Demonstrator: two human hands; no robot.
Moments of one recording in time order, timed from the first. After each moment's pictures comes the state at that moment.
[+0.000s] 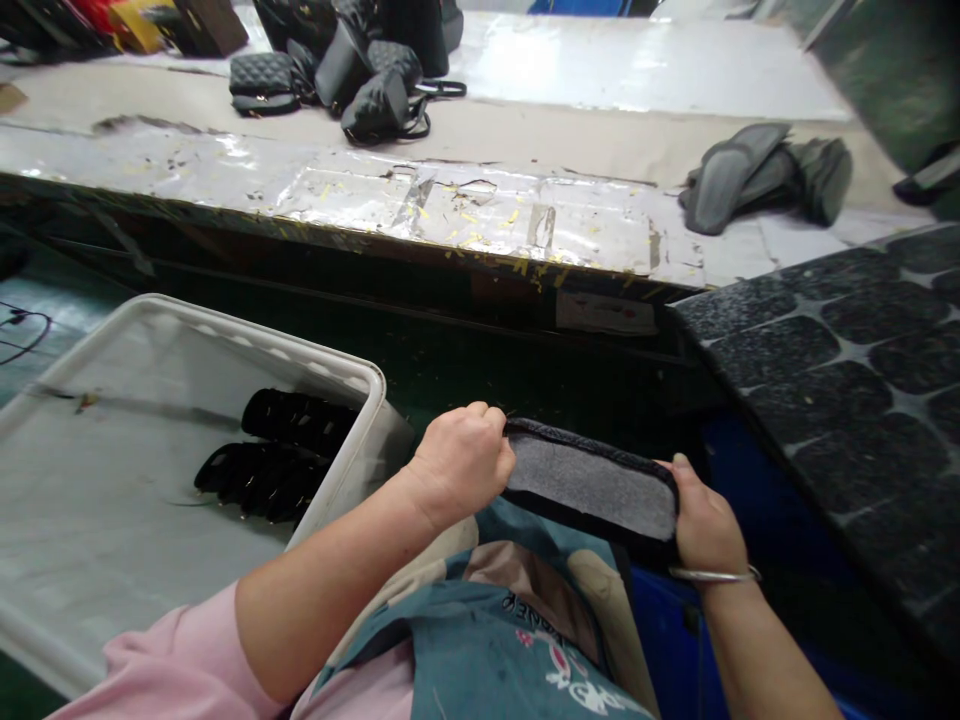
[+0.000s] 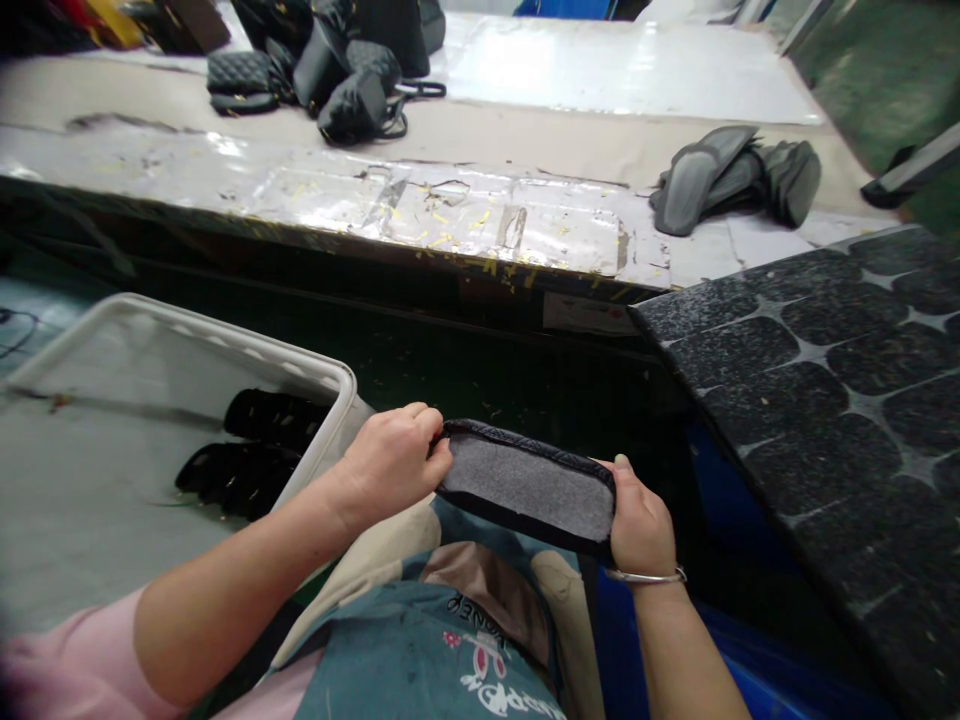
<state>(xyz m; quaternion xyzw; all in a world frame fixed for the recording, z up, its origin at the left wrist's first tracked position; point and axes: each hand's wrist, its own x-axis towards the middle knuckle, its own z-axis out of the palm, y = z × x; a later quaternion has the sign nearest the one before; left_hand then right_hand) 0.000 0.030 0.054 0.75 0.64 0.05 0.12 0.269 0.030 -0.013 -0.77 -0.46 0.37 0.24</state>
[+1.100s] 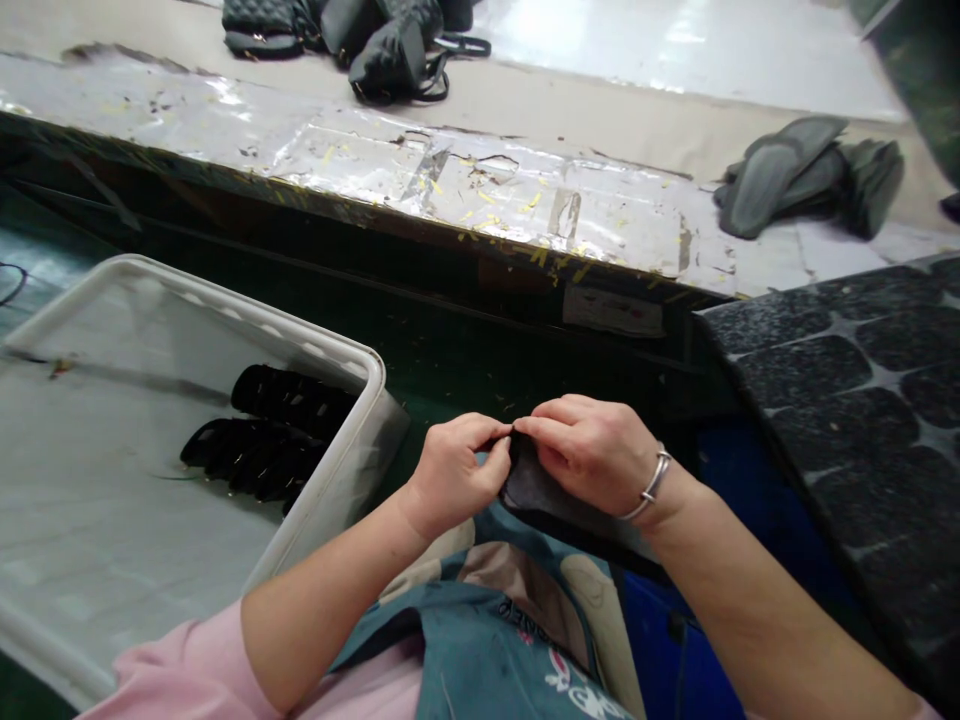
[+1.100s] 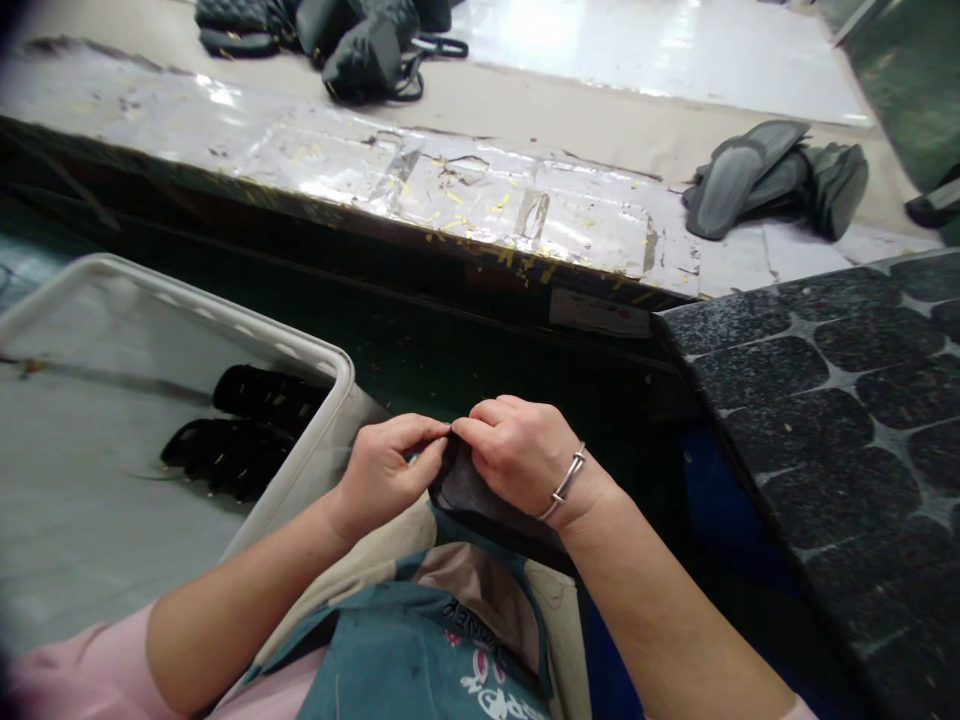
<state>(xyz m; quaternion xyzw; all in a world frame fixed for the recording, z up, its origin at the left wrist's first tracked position) -0.012 0.023 0.010 0.64 0.61 0.39 0.26 0.159 0.100 0.041 -0.23 -0.96 0.08 0.12</state>
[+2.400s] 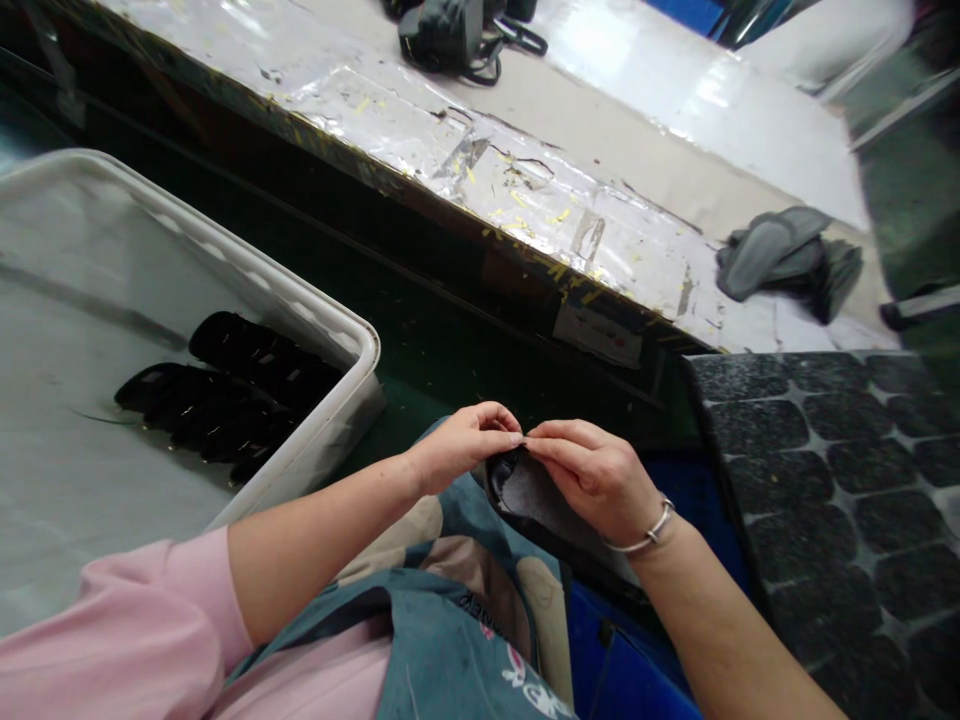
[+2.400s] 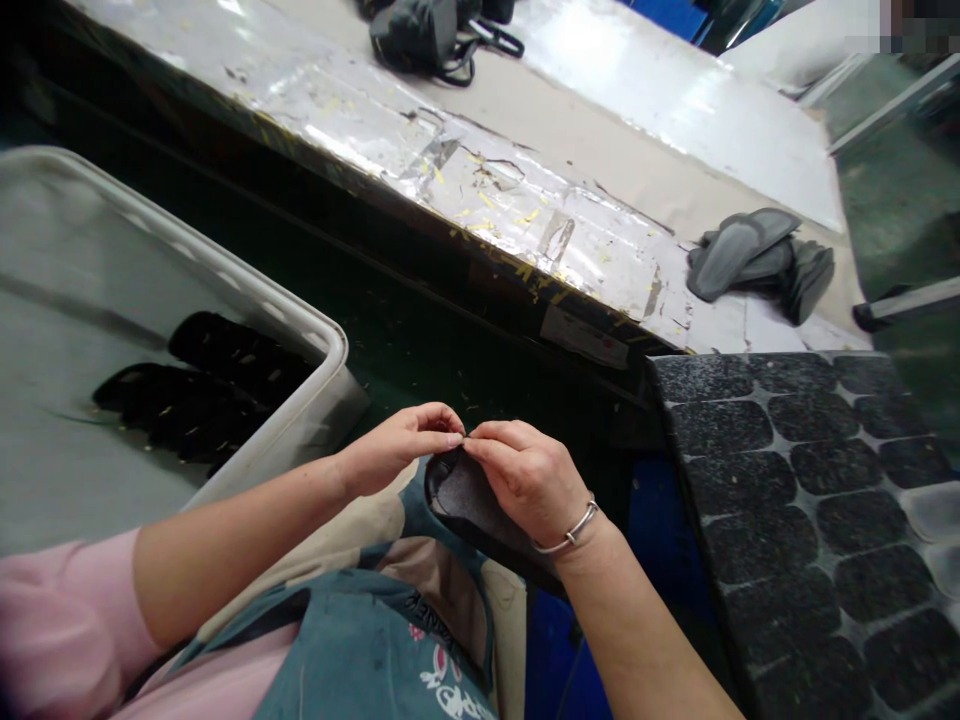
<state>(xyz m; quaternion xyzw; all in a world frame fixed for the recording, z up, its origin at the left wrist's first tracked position) -0.019 0.043 -0.001 0.32 0.50 0.43 0.68 0.170 0.098 0.031 -0.24 -0.92 0.26 0.17</state>
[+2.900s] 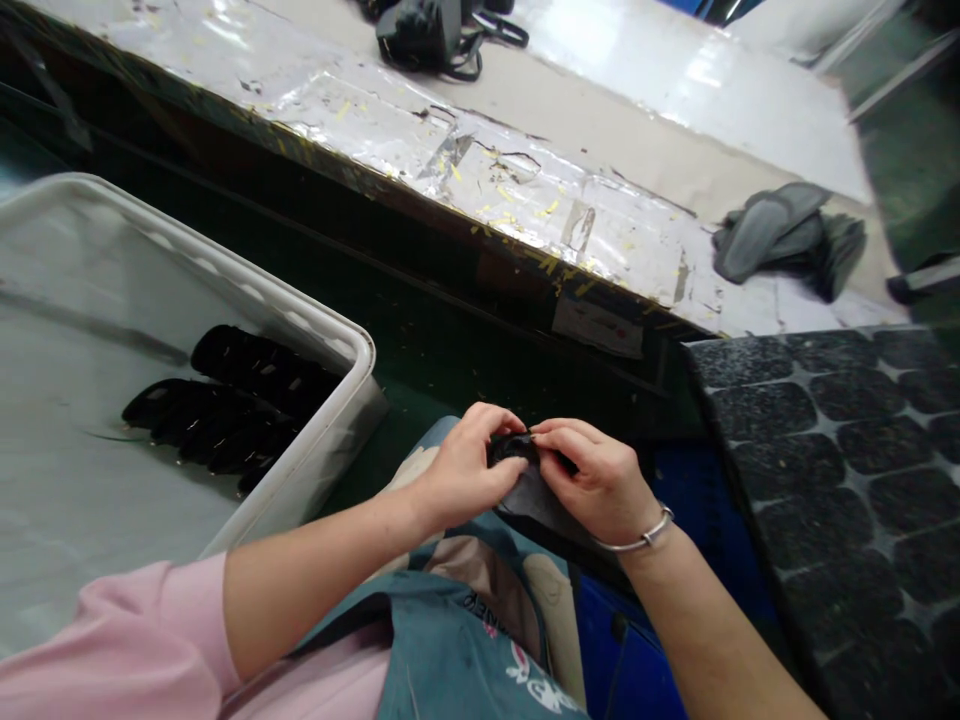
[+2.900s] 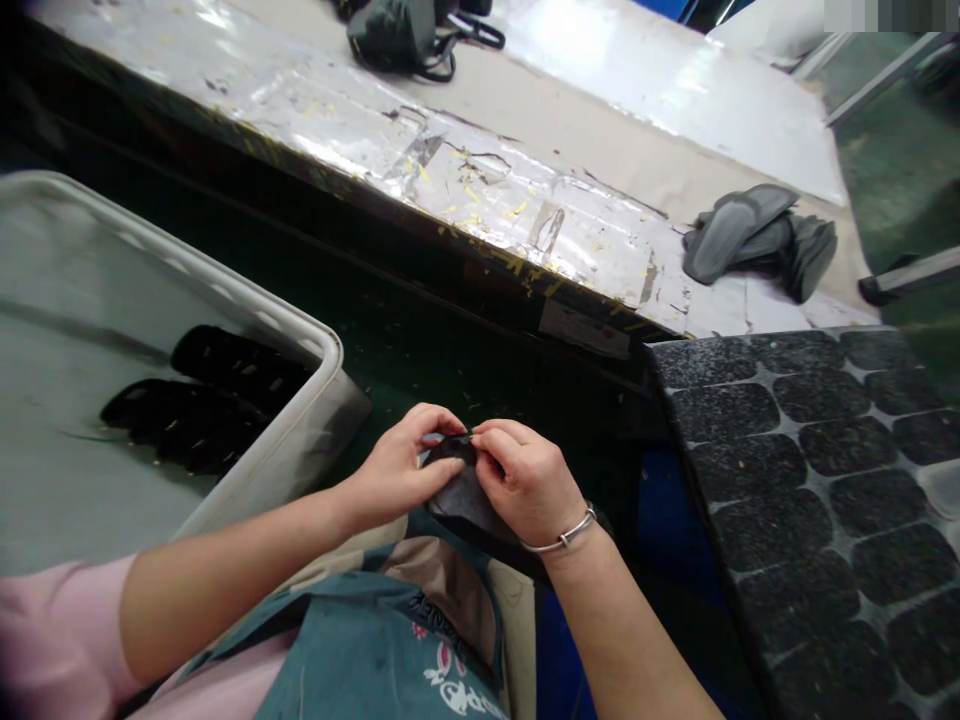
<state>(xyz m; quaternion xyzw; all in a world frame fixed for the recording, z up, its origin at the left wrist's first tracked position) -0.004 0.028 0.008 0.52 0.60 0.41 0.44 0.168 0.086 0.024 -0.33 -0.87 0.29 0.24</state>
